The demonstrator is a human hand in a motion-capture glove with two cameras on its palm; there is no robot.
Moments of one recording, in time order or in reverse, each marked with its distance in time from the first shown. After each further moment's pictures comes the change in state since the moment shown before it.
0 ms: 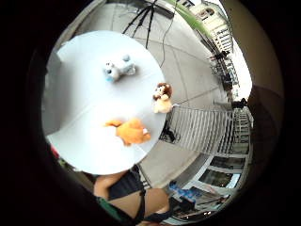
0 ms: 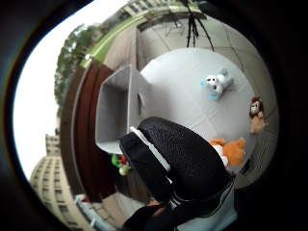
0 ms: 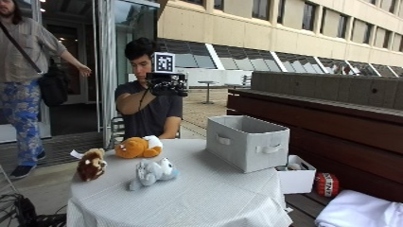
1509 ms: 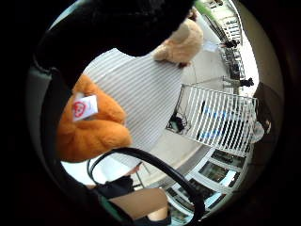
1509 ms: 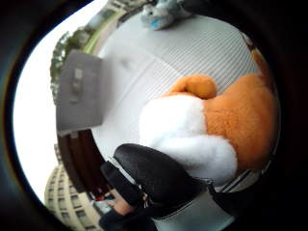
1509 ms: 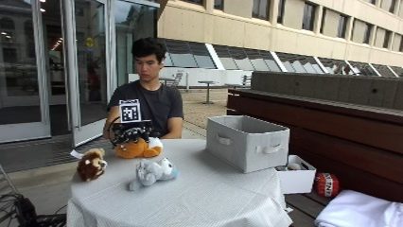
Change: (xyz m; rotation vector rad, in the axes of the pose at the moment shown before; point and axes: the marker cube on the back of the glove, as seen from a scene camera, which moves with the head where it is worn) arm 0.114 0.107 0.196 -0.226 -0.080 0.052
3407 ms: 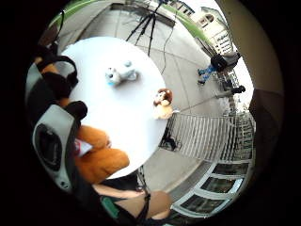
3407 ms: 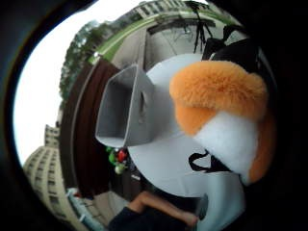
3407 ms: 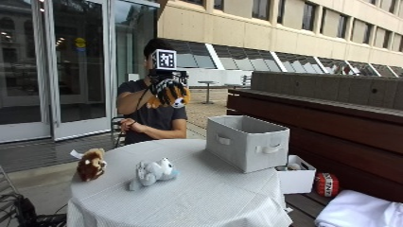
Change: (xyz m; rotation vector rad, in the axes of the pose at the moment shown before) arm -0.147 -0.047 -0.213 0.337 0.068 -0.148
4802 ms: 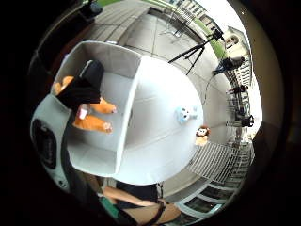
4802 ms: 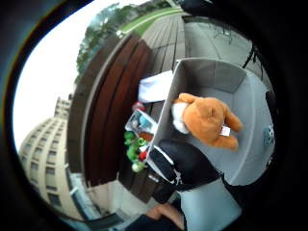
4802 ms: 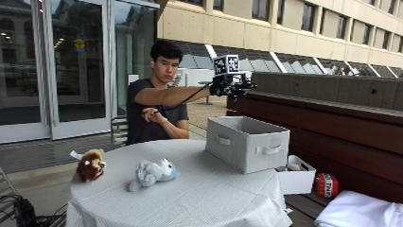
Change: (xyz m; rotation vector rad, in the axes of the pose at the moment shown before) arm -0.271 -0.084 0.018 -0.063 -0.130 -0.292
